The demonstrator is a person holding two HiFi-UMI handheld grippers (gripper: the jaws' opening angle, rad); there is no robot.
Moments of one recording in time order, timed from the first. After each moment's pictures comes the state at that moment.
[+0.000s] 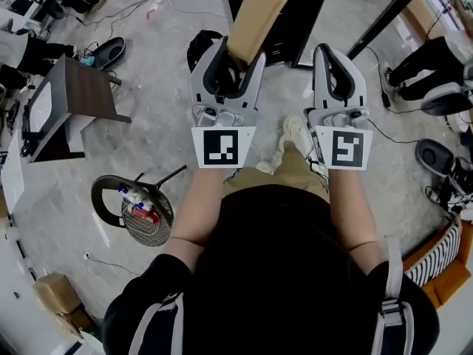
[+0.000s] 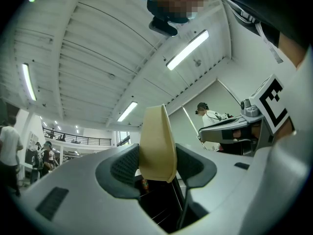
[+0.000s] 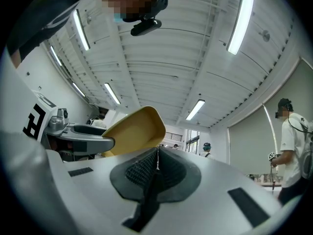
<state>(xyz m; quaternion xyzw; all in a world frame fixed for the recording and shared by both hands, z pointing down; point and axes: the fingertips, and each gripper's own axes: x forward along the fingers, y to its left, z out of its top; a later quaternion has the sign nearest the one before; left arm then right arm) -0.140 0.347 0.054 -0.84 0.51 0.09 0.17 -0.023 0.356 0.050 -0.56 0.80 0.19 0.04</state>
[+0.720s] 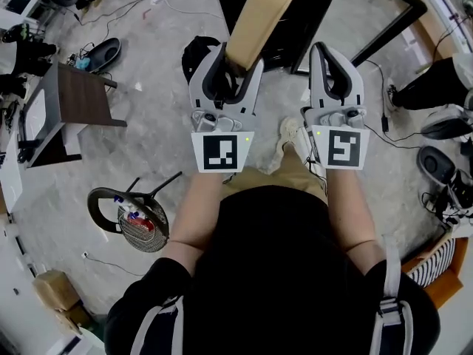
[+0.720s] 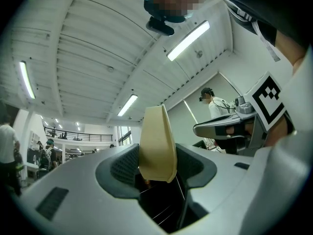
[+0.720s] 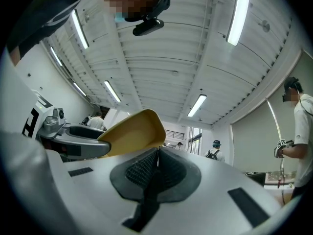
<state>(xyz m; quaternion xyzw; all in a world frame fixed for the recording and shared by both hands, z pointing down) -0.110 0.241 0.093 -0.84 0.52 0.04 0.17 0.001 0.239 0.063 -0.56 0.81 0.17 0.07</state>
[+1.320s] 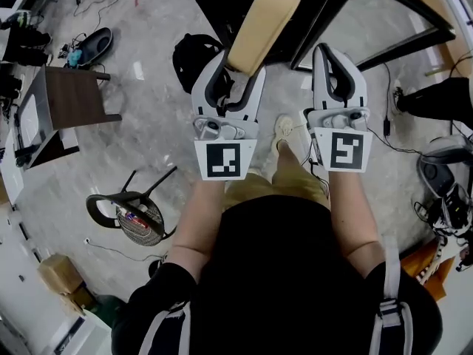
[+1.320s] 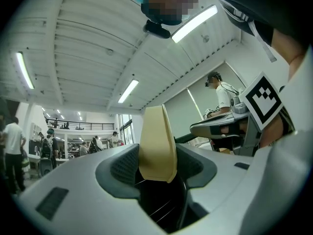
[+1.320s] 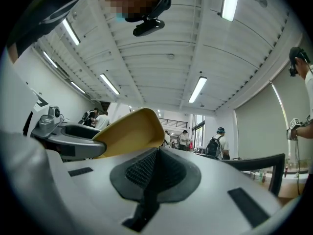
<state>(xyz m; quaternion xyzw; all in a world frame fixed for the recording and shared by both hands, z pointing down) -0.051 0.075 0.175 -0.84 0.53 -0.05 0.14 0.059 0.053 0.139 -0.55 0.83 0.10 0.04</state>
